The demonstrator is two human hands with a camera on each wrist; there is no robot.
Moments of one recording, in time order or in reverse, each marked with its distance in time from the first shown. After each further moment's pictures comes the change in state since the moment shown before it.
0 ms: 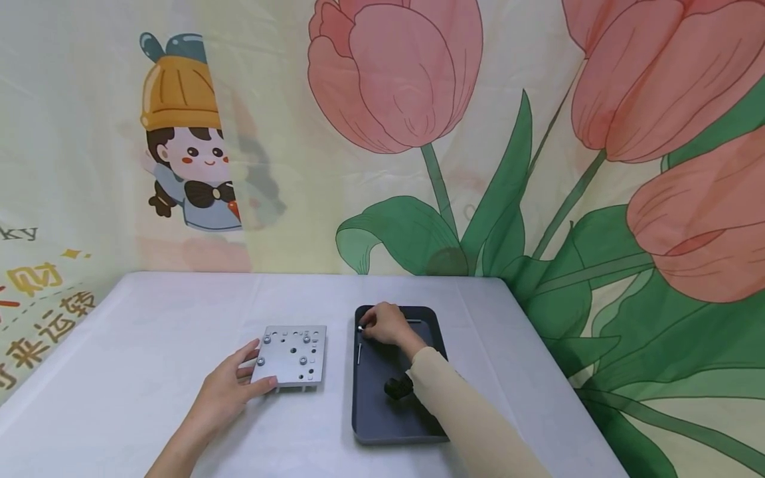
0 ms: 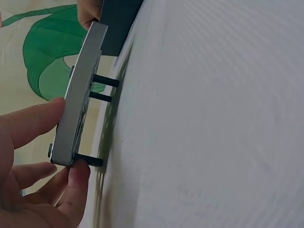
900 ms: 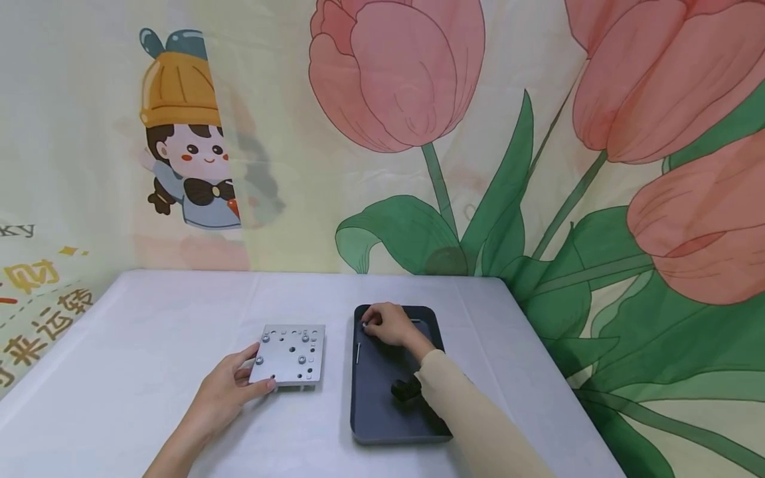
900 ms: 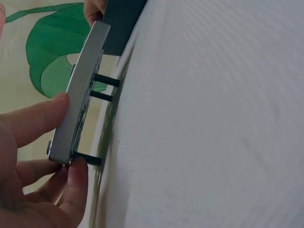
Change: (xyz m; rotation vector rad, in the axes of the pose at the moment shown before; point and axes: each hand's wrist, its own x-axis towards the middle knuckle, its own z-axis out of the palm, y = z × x) left_hand -0.001 -0.009 0.001 0.013 0.003 -0.005; right_hand -0.004 0.013 -0.003 0.057 -0.005 -0.086
